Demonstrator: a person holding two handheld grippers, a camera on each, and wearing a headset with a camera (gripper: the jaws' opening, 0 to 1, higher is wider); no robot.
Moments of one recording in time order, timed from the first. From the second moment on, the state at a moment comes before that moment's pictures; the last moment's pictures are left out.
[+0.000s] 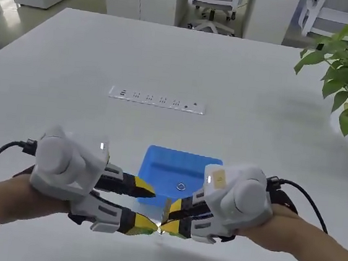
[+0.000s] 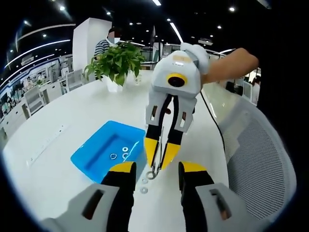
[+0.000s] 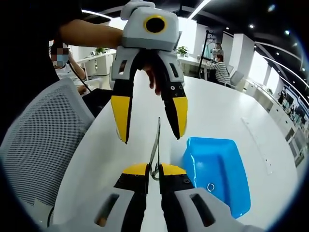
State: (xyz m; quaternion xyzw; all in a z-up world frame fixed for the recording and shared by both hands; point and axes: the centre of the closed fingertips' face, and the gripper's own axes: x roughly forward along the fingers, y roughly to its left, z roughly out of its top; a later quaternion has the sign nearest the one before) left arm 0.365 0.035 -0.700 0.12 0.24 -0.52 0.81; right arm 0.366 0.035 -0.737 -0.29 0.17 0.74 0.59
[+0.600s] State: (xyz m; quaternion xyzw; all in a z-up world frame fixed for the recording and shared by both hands) left arm 0.364 0.055 -0.708 0.08 0.25 -0.47 0.84; right arm 0.396 0.039 -0.697 -0.29 0.14 0.73 0.60
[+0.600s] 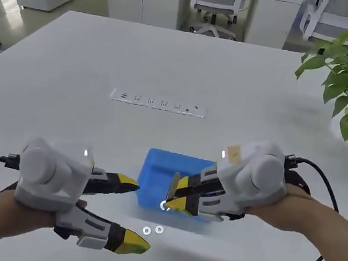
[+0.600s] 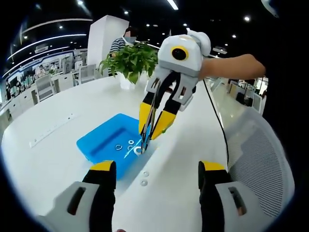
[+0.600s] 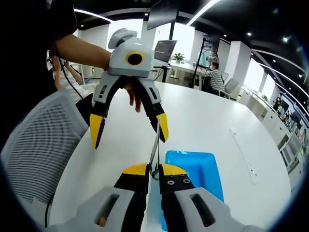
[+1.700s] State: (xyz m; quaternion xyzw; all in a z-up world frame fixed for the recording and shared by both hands) left arm 0.379 0.065 -0.699 0.03 0.25 -0.42 0.87; right arm 0.445 0.042 -0.726 -0.29 0.15 0.72 0.61
